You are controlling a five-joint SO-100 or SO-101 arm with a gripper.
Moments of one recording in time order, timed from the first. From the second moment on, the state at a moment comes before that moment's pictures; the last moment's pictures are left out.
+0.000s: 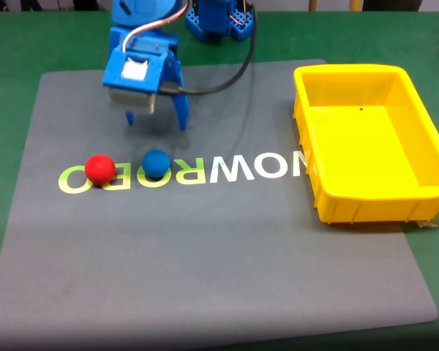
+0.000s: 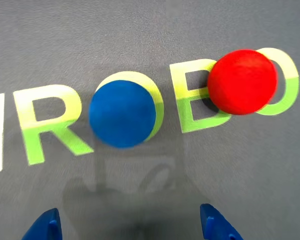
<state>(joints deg) 21.9 81.9 93.5 47.7 -100.5</state>
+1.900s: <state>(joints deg) 16.8 56.9 70.5 47.2 -93.1</state>
